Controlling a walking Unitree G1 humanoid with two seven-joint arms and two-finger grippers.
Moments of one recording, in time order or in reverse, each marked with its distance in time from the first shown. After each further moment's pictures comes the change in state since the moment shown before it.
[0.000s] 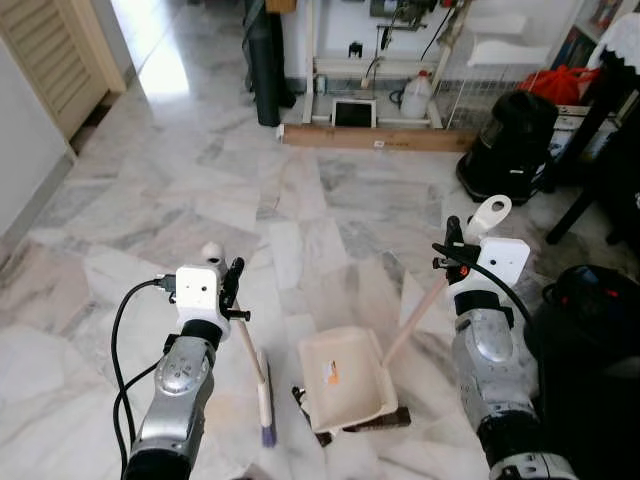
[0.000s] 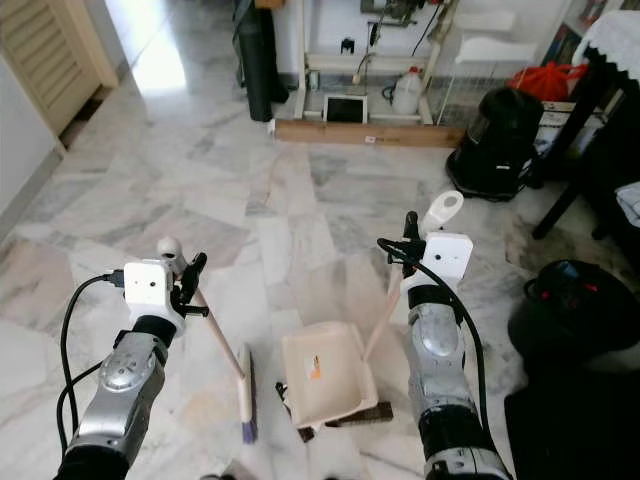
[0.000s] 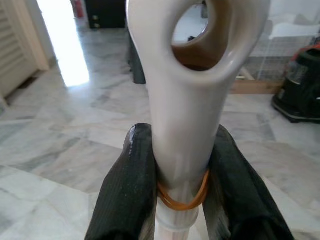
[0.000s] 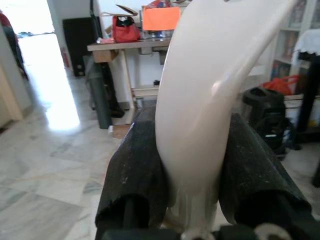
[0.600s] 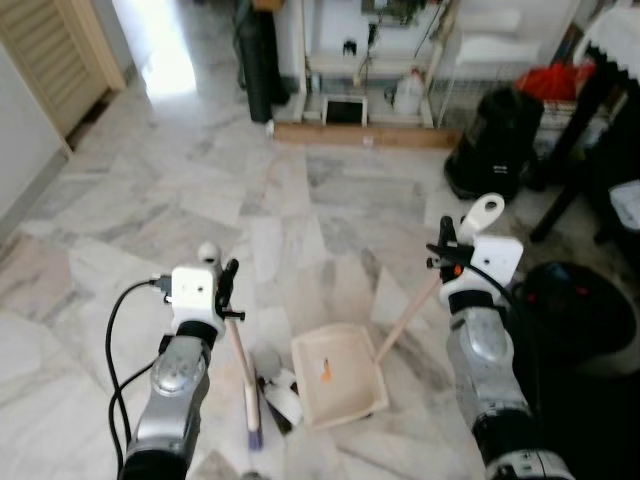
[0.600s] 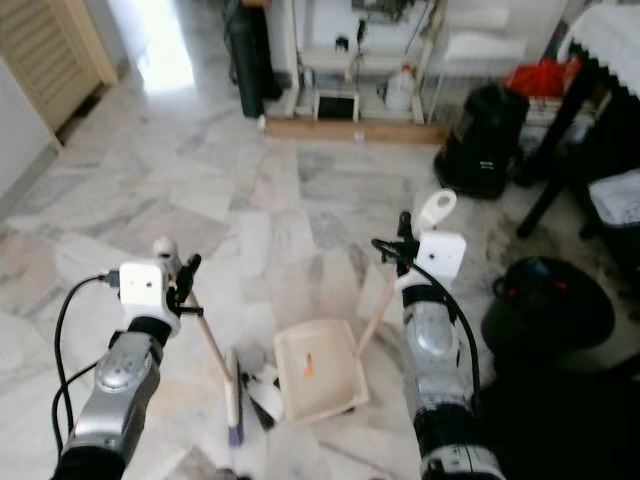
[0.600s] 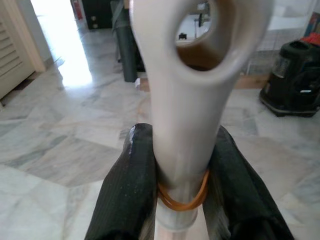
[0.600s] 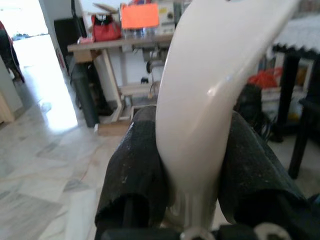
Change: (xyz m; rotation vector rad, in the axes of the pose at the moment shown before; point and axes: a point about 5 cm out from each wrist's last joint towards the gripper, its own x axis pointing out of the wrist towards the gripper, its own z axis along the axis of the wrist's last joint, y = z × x) left arm -0.001 -0.007 -0.002 0.004 0.007 -0.011; right arm -0.001 -0.010 -0.002 -0.012 0.009 -0.028
